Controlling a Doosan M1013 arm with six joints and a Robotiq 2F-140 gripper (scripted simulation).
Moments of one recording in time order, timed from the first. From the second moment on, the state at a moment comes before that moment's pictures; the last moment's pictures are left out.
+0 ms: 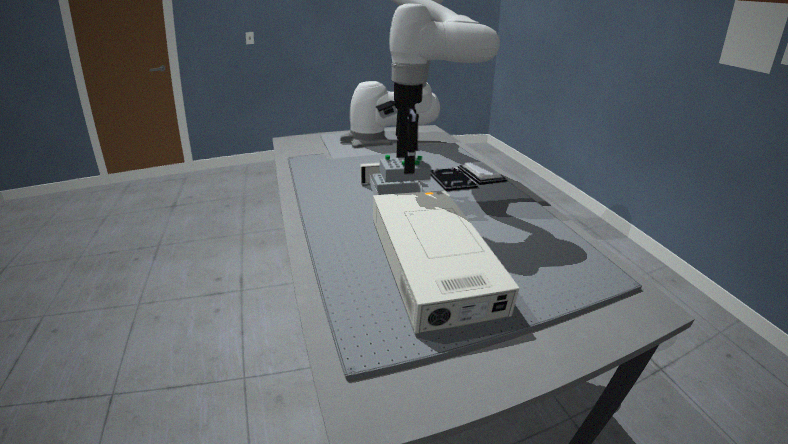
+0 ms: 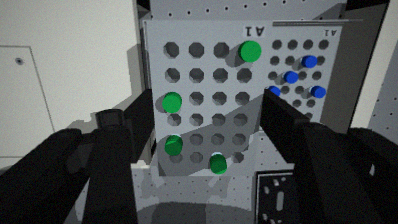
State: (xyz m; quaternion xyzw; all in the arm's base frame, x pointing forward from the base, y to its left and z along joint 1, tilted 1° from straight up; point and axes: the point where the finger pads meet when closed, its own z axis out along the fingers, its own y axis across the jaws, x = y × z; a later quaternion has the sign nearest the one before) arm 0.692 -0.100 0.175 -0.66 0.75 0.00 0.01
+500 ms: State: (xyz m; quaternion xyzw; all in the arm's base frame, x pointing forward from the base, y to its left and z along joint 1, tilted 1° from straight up) arm 0.692 -0.101 0.190 -0.66 0.75 0.00 0.01
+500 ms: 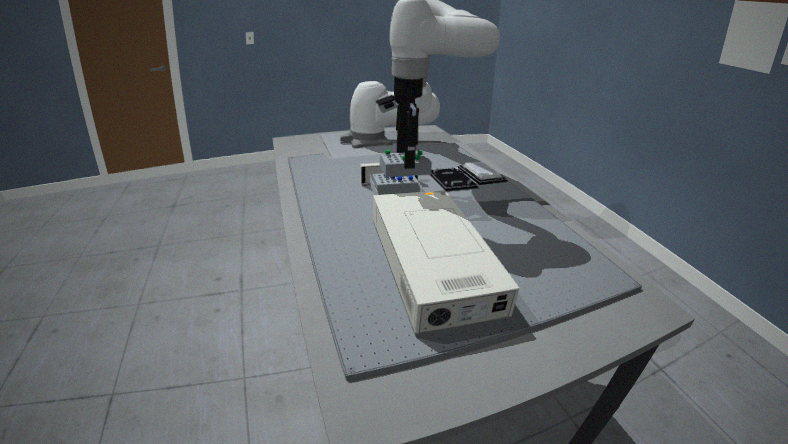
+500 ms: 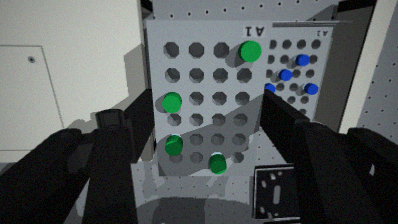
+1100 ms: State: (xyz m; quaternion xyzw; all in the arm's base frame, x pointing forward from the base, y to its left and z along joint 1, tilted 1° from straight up) arm 0.690 -0.098 0.191 -0.67 0.74 0.00 0.01
